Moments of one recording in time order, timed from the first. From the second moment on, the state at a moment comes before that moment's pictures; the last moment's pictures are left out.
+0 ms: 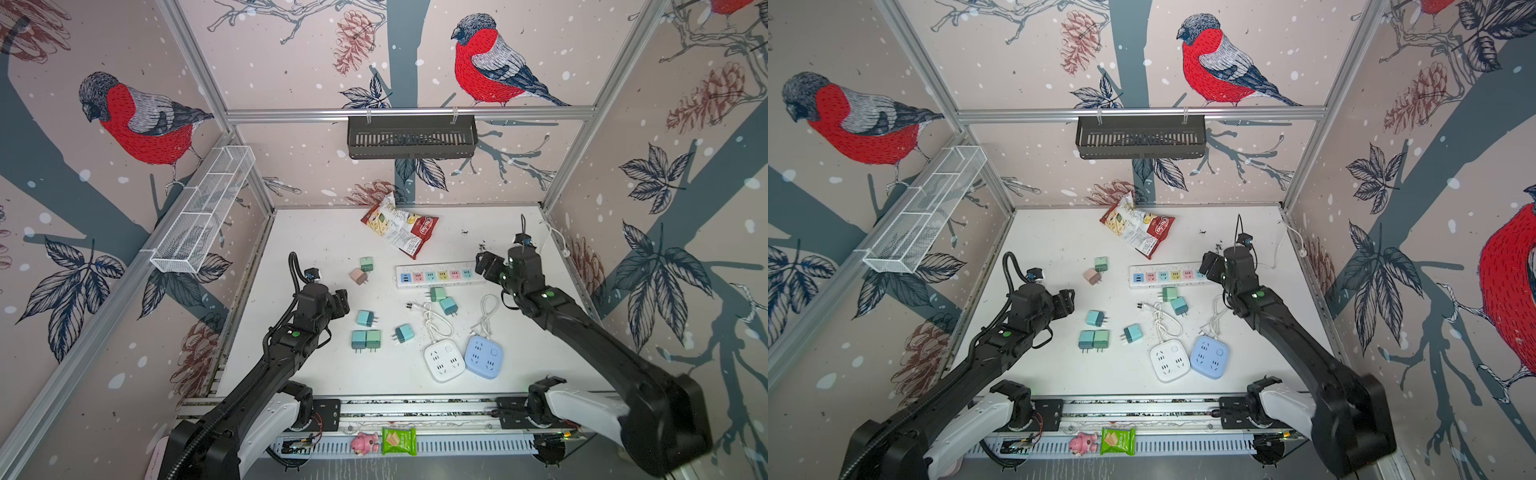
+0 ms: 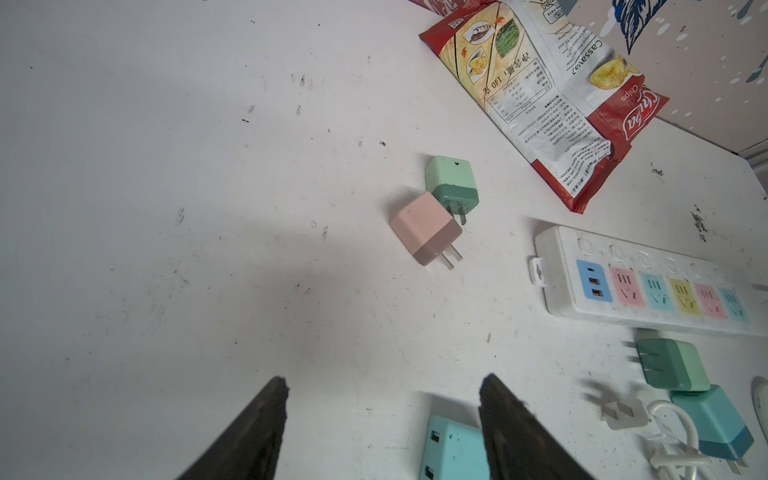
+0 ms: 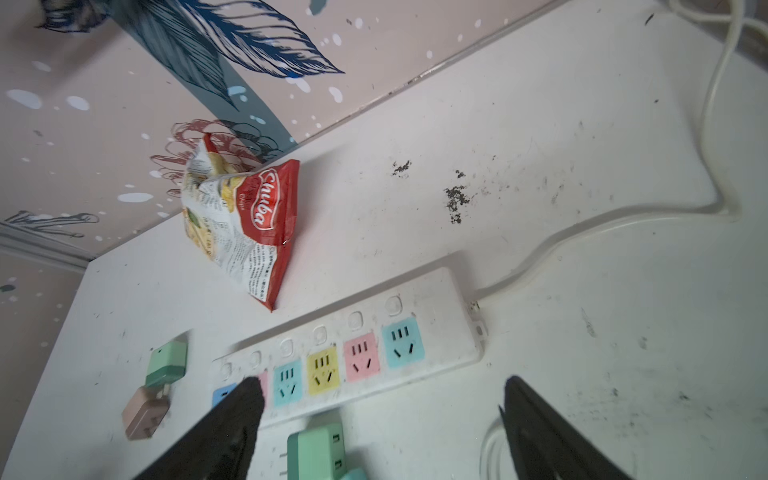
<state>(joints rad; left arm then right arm) -0.31 0.89 0.41 -0.14 -0.11 -0.49 0.38 1.00 0.67 -0.14 0.16 0.57</state>
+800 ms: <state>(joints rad) -0.31 0.86 0.41 -0.15 -0.17 -0.52 0.63 0.89 0.33 0.14 0.00 0.42</state>
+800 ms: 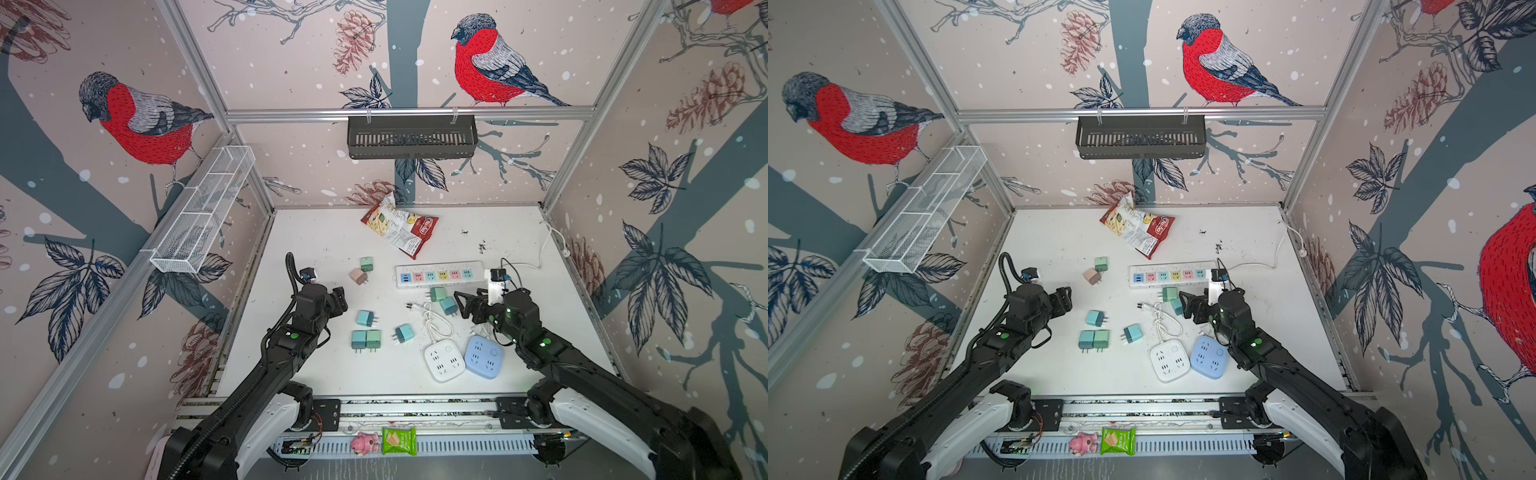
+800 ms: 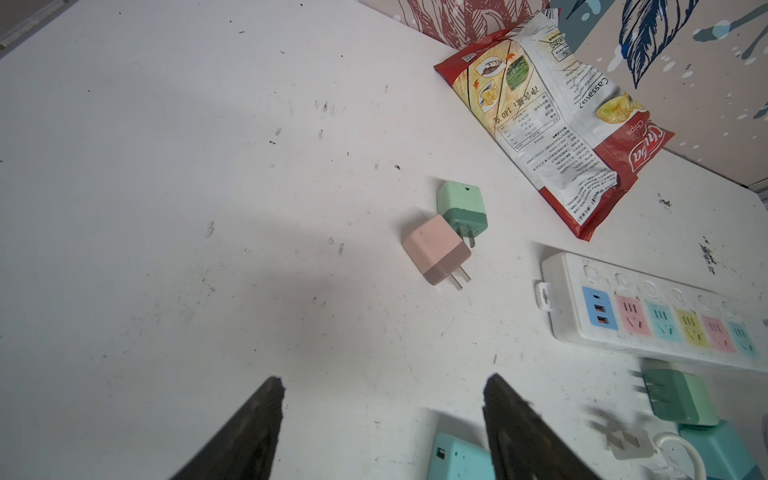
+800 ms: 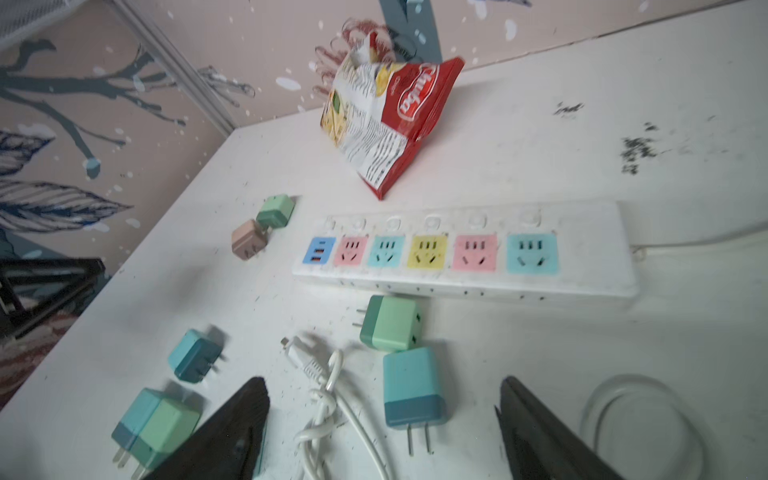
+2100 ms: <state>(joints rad) -0.31 0.83 0.40 -0.15 -0.16 -0.52 0.72 1.53 0.51 0.19 0.18 0.37</state>
